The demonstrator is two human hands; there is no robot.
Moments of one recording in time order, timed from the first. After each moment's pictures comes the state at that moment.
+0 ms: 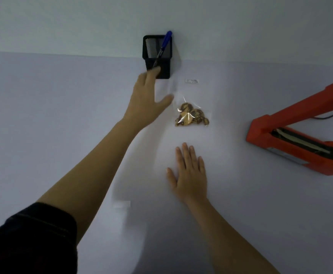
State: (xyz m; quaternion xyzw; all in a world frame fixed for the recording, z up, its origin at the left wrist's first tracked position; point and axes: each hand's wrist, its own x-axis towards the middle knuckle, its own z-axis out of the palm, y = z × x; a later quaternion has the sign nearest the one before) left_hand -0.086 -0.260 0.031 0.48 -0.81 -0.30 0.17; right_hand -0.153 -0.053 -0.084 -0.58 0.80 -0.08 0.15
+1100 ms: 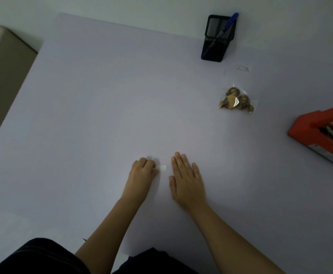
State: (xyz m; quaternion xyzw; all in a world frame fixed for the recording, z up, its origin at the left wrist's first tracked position) left_hand 0.102 -0.043 -0.035 0.62 -0.73 -0.27 0.03; right_hand -0.046 0.010 -0.078 -0.71 0.68 -0.07 0.16
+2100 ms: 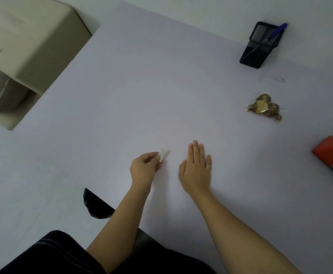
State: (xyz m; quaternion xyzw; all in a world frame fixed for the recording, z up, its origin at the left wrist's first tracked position) left_hand 0.109 0.009 -0.024 0.77 -0.19 -0.48 0.37; right_hand -0.032 0.007 -0.075 -0.69 0.69 -0.06 0.20
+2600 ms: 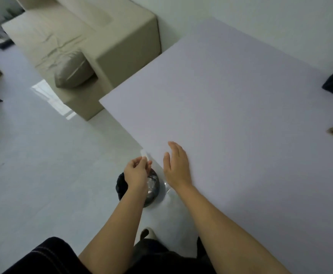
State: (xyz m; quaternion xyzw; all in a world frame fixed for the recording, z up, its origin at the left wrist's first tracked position) left_hand 0.310 0.120 -0.023 0.72 0.06 -0.38 0.57; right_hand 0.209 0.072 -0.033 -0.73 0.51 -0.25 0.38
